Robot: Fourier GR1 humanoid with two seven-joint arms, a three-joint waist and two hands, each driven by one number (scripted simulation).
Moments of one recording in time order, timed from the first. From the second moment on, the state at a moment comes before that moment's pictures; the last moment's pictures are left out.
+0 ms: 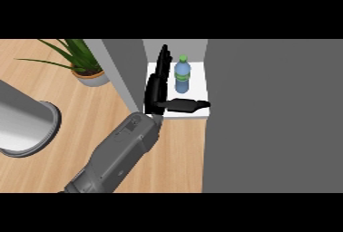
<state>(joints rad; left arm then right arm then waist) -0.79 0.00 -0.49 -0.77 0.65 0.50 -0.58 0.79 -0.35 -0.38 -2.34 -0.77 0.49 -0.13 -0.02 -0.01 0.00</state>
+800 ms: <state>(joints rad) -0.26 0.13 -0.75 -1.40 0.59 0.52 -0.55 0.77 -0.36 -0.36 -2.34 -0.77 0.52 -0.10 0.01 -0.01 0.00</state>
